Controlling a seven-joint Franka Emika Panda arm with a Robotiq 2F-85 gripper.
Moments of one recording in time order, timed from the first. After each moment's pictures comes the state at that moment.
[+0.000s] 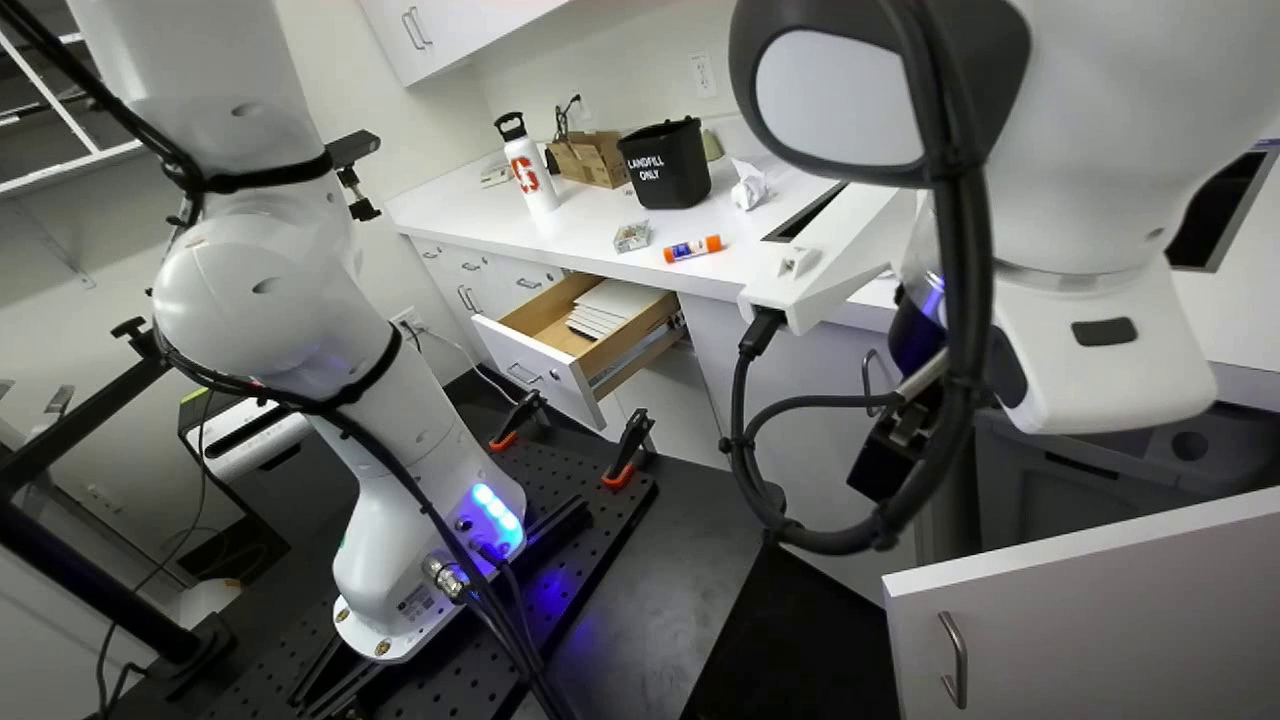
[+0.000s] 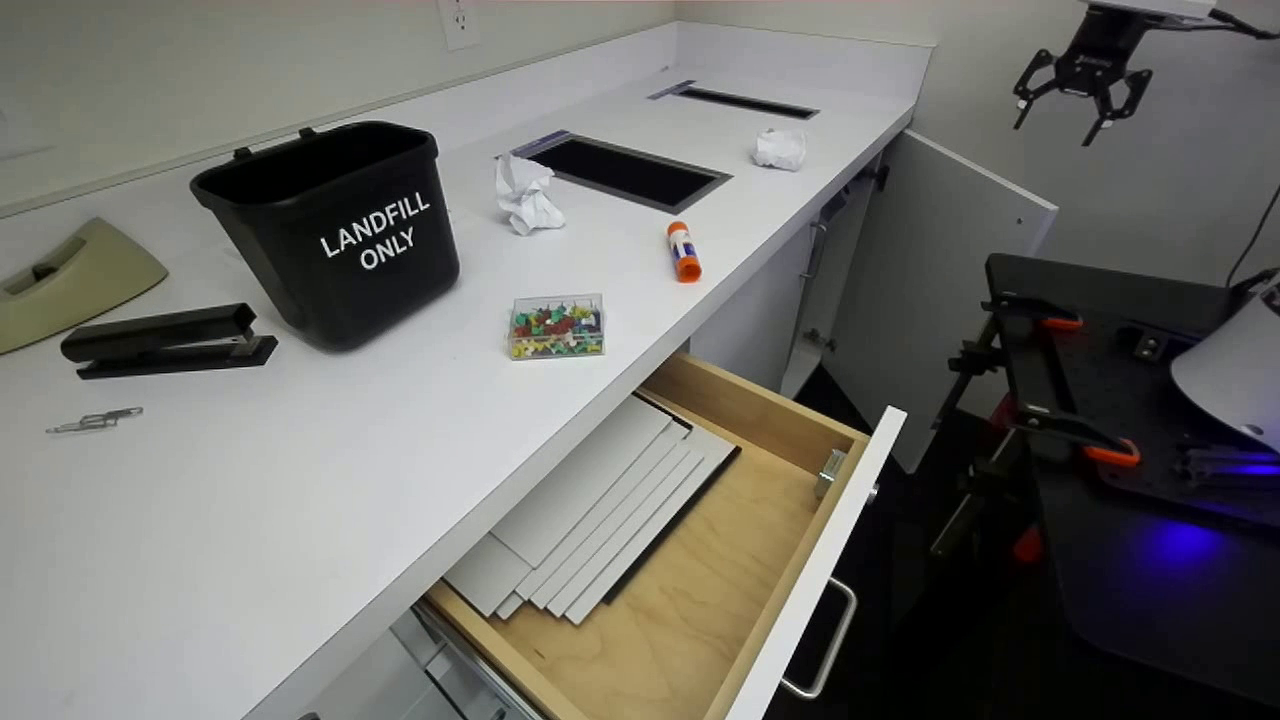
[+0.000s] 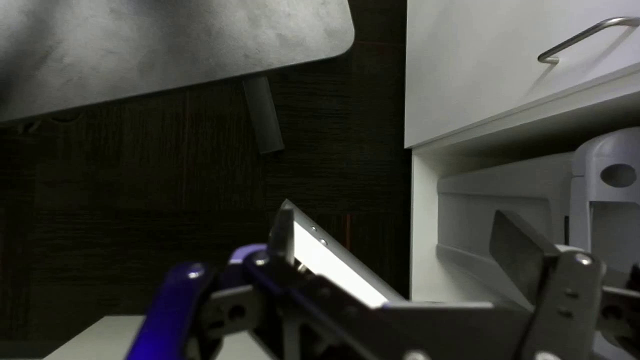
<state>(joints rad) -0.62 0.26 -0.76 -2.28 0.49 2.13 0.08</state>
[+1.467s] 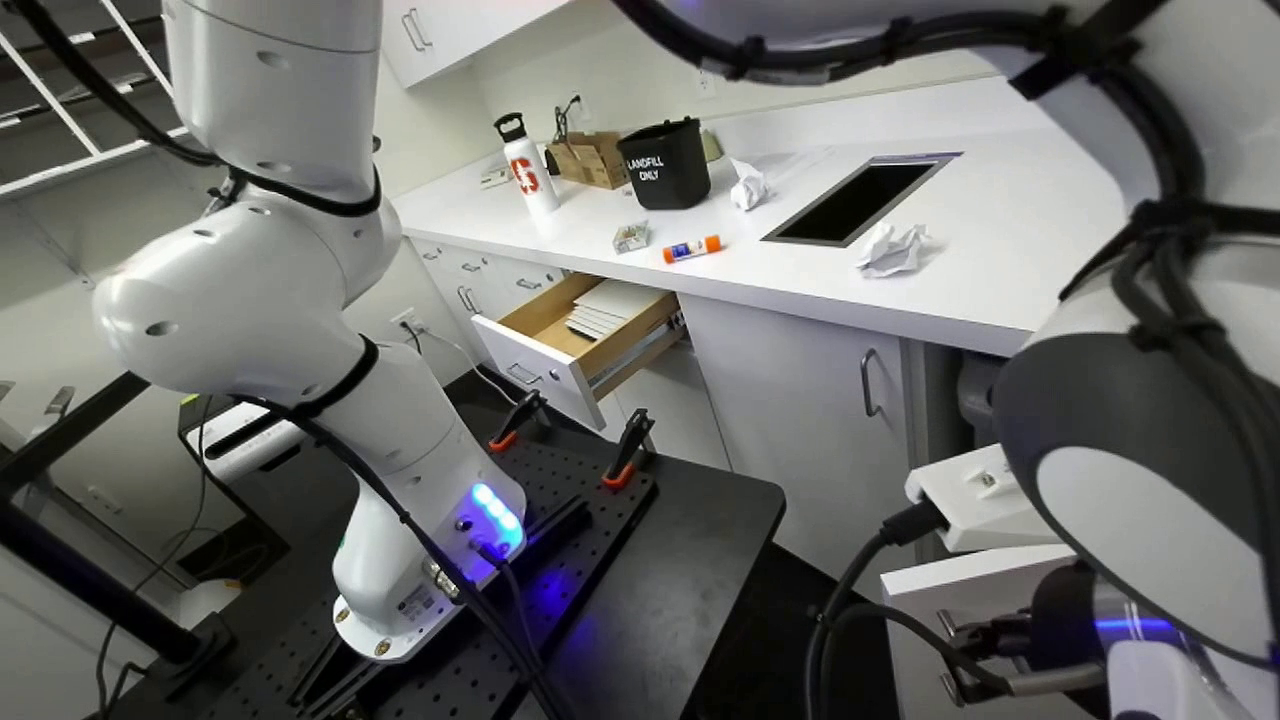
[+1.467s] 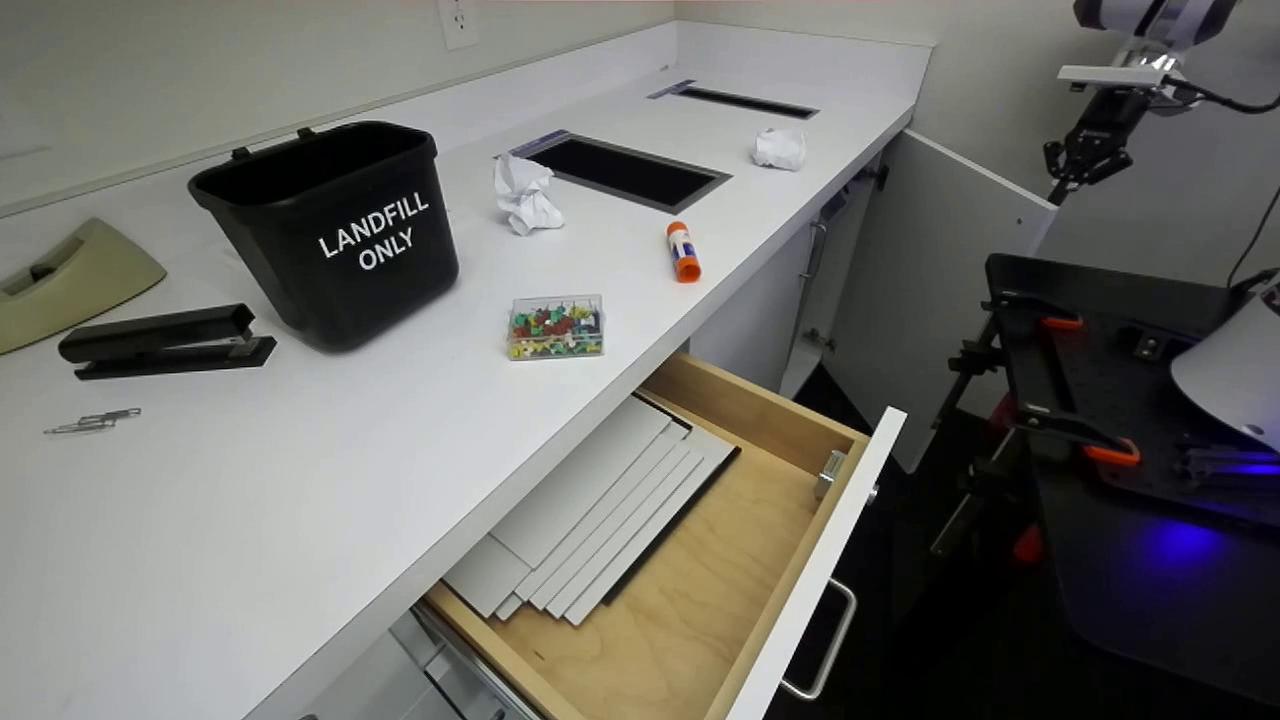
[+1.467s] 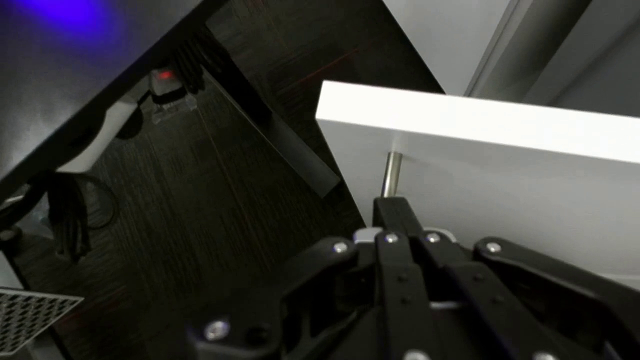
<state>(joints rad) -1.15 0.71 -0.43 -1.88 0.60 1.95 0.41</state>
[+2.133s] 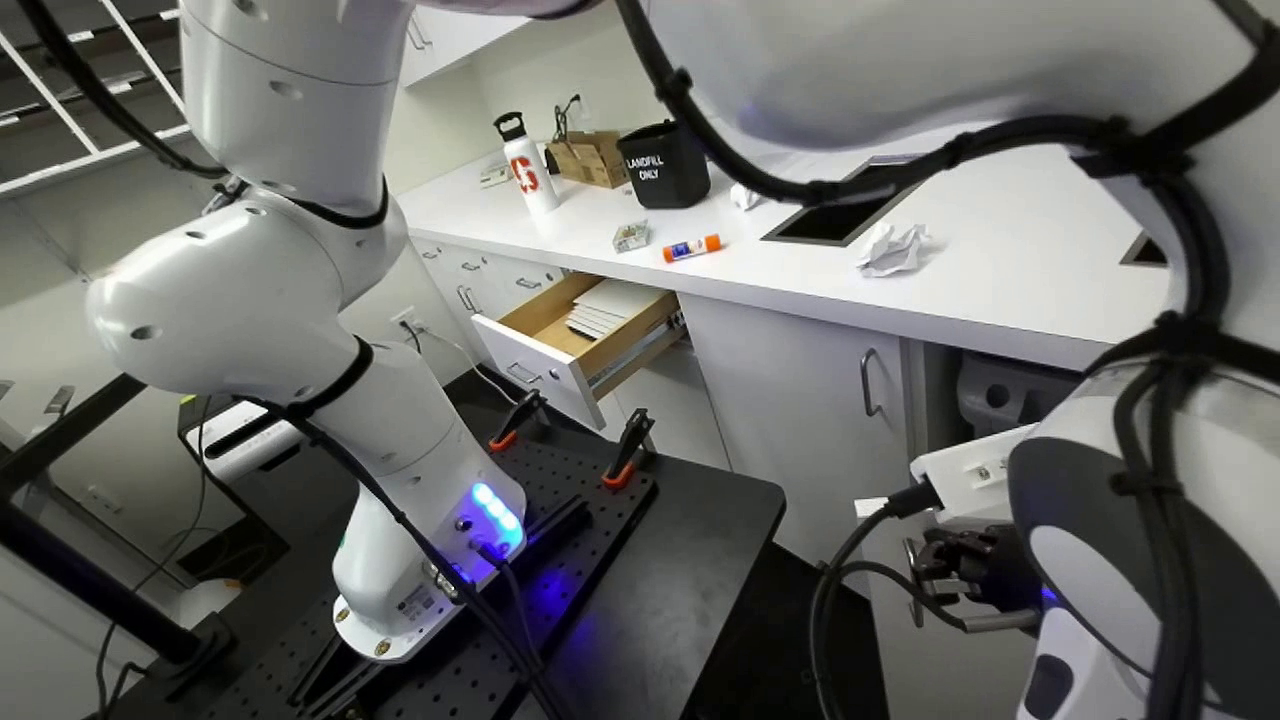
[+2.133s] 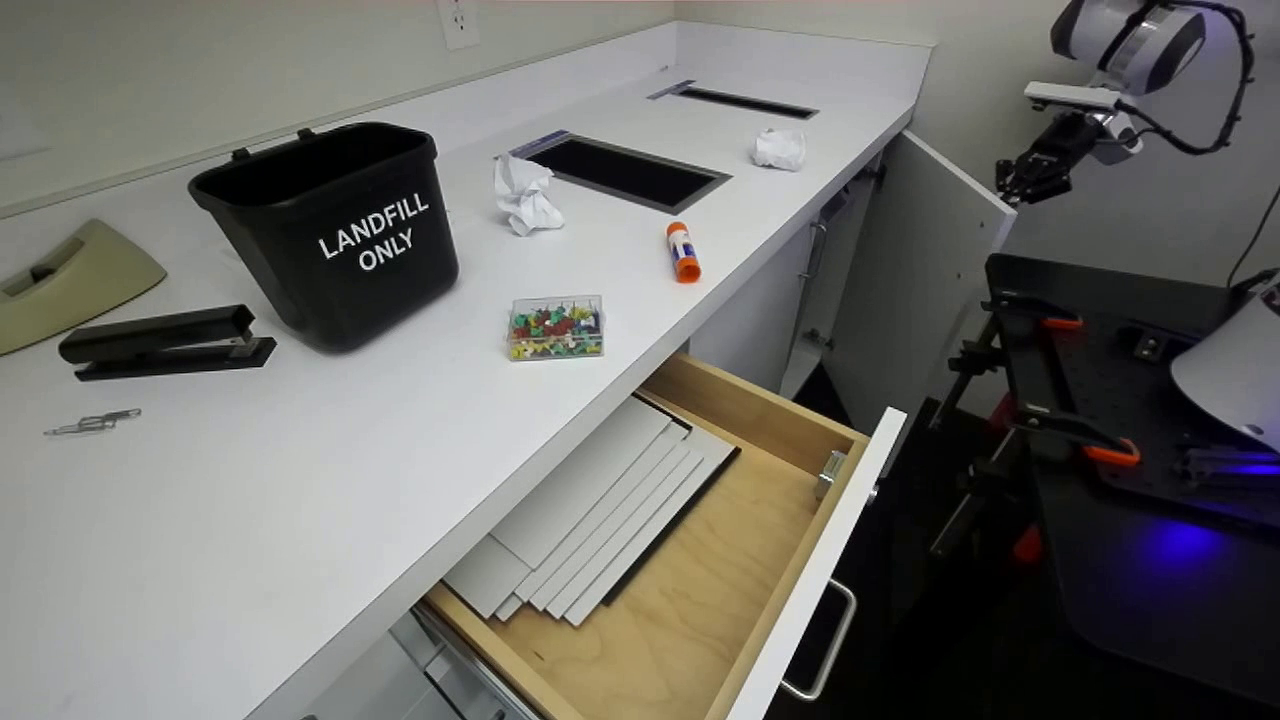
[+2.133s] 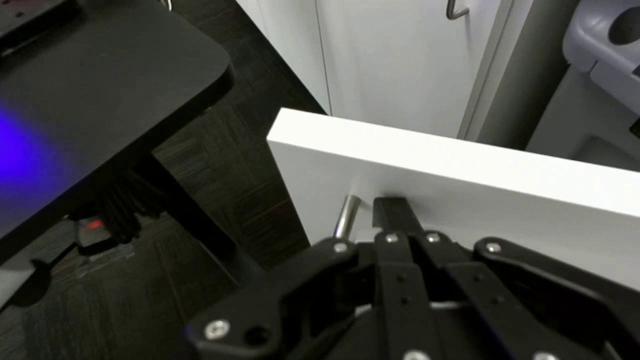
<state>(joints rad) -1.24 0.82 -0.30 -1.80 0.80 1.77 0.39</state>
